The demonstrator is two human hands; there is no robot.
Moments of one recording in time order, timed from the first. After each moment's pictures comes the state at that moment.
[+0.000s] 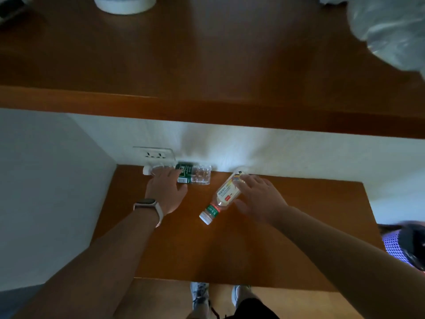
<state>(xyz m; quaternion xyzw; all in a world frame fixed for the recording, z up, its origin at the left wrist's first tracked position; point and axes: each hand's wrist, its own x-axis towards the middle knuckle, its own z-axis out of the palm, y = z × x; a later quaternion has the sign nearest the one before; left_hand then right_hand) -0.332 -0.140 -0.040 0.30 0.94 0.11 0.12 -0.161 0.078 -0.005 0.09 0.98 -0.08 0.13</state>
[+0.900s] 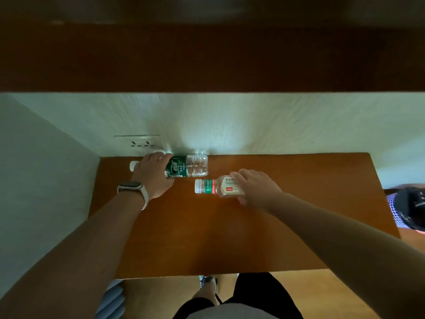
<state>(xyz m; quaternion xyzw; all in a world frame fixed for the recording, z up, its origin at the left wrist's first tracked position) -0.388 -0.142 -0.081 0.37 0.91 0.01 0.16 -0.171 0.082 -0.076 0.08 0.97 -0.10 0.19</state>
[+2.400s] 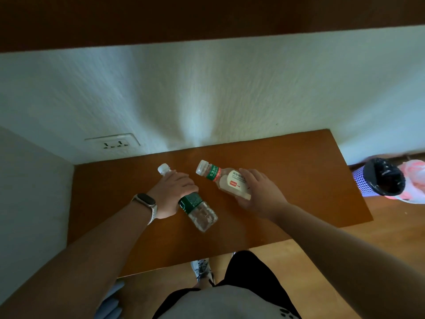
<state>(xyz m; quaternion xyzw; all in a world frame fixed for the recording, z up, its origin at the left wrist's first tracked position) -0.303 -0.122 -0.090 0.67 0.72 0.01 0.18 -0.074 0.063 -0.049 0.28 0.93 -0.22 0.07</state>
